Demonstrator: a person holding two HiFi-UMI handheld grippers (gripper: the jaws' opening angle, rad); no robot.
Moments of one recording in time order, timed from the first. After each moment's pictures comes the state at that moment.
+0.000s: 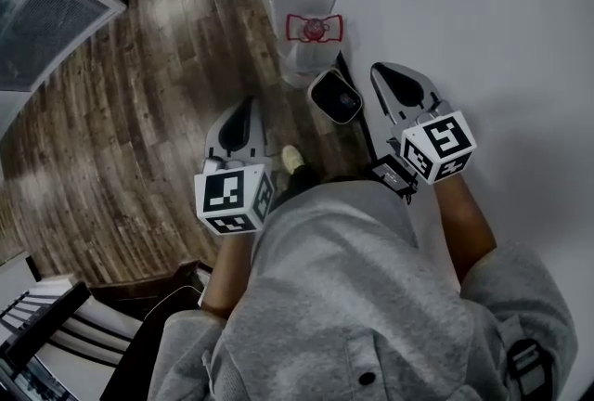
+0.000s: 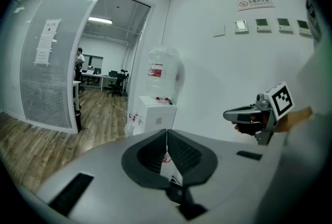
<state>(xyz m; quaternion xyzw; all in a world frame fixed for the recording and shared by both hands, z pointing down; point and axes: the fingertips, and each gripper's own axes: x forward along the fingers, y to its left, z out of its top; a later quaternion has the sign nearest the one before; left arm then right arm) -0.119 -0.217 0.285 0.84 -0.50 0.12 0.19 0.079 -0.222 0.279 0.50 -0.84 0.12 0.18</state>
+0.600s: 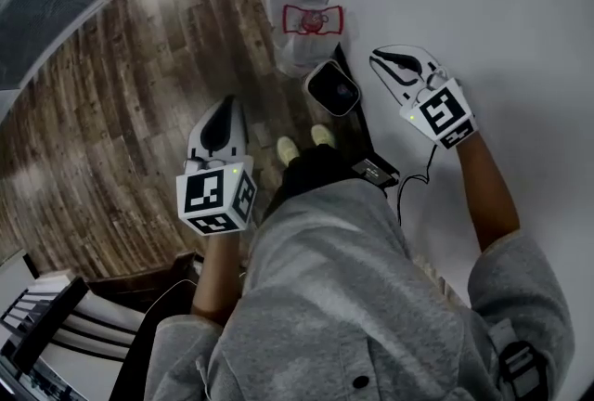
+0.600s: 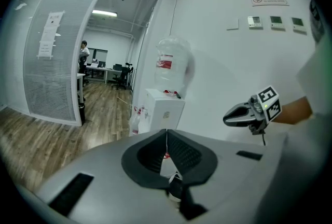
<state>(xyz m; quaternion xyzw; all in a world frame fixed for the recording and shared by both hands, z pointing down) -0.143 -0.258 0.321 0.82 -0.51 0.14 0.22 0.088 -0.273 0.344 0.33 -0.87 0.00 0.37</state>
